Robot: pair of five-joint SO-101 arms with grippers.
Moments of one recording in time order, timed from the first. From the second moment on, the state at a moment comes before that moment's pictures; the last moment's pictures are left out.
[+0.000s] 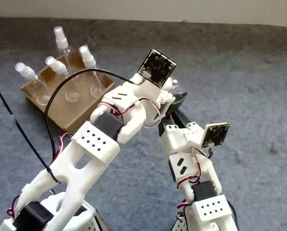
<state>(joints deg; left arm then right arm) 28.6 -25.7 29.1 30.9 0.3 -20.0 -81.7 96.0 -3.0 -16.5</state>
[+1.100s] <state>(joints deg) 21.8 -25.7 23.4 37.5 0.5 -20.0 -81.7 96.0 -2.7 -16.5</state>
